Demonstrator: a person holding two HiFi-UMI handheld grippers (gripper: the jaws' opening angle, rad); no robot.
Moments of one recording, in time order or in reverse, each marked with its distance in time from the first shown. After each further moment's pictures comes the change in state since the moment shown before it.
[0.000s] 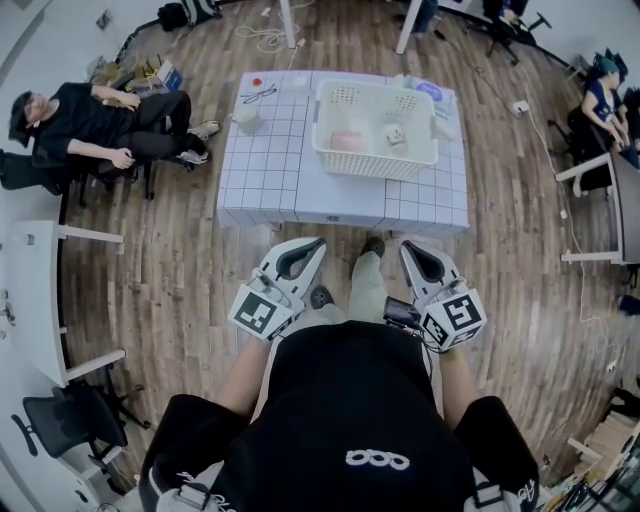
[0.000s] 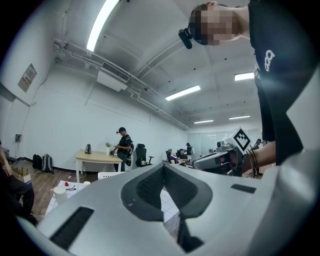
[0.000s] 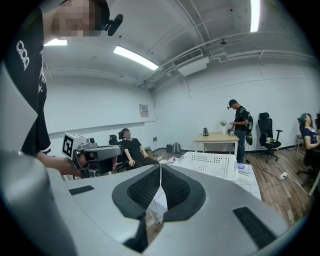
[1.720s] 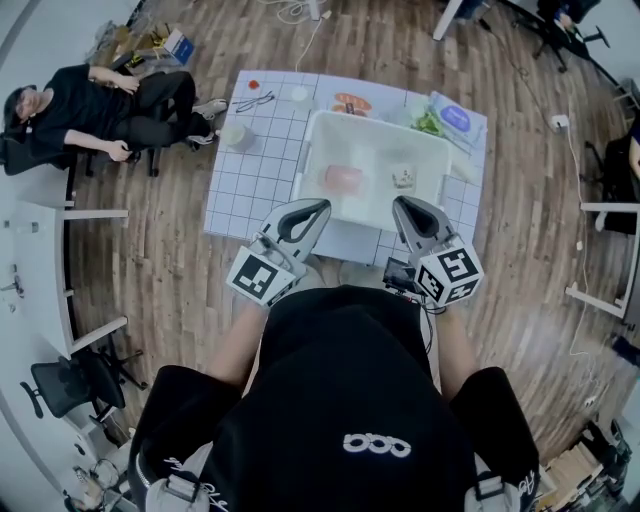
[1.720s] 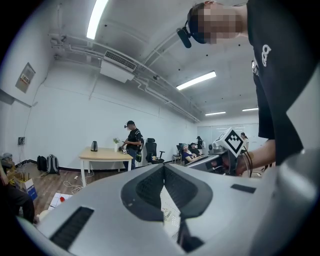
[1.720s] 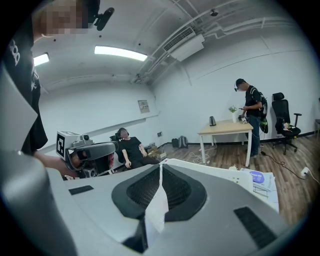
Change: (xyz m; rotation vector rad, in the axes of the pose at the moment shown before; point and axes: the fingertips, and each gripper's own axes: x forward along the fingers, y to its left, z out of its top) left arm 0.223 0.173 0.005 0.006 0.085 0.099; right arm 0.212 -0.220 0.049 0.084 0.084 0.153
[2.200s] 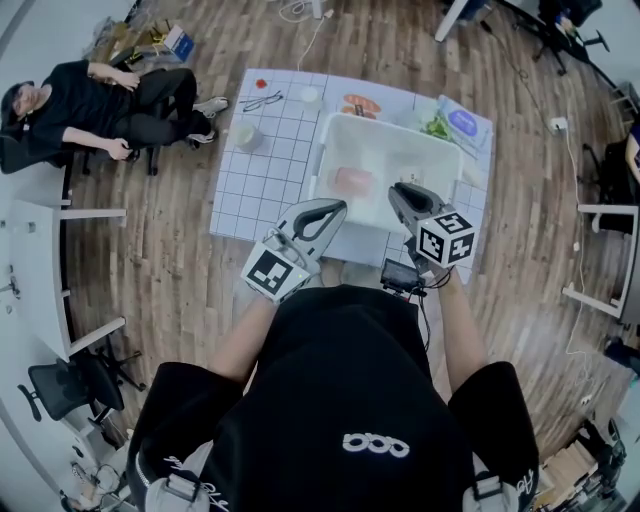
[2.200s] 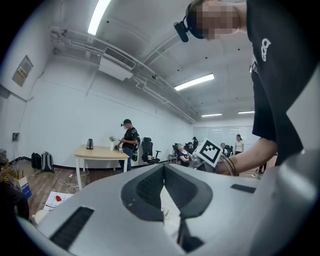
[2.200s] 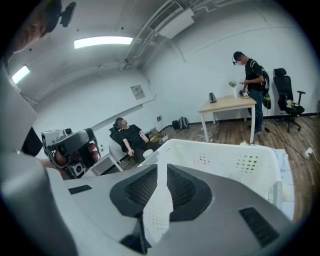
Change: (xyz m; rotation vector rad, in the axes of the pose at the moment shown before) left arm -0.004 0.011 -0.014 -0.010 -0.004 -0.068; right arm 0.068 -0.022 -0.047 0.146 0.207 0.039
